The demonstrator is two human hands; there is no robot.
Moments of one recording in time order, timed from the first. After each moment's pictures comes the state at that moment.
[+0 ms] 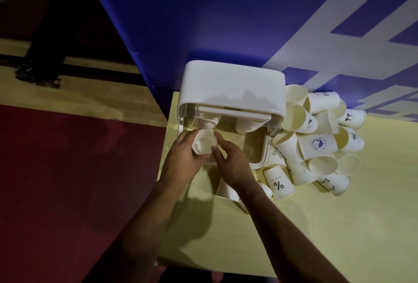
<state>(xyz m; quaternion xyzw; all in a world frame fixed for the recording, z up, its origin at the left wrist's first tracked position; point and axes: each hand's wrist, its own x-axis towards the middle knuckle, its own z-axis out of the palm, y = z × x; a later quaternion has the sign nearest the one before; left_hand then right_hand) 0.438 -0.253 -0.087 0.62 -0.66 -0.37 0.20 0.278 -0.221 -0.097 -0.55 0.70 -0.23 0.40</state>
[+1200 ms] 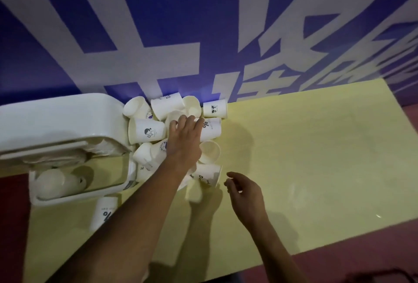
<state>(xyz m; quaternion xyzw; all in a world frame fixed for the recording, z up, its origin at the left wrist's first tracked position) 0.044 -0.239 -0.072 0.43 -0.90 -0.03 -0.05 -0.058 -0.037 -0.079 -0.29 0.83 -0.32 0.36</state>
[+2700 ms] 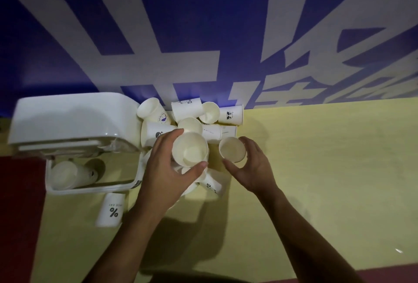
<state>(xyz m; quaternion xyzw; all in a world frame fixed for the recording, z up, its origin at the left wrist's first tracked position) 0.110 -0.192 0.009 0.54 -0.70 -0.38 0.27 -0.117 -0.130 -0.088 -0.55 0.75 -0.31 0.21</state>
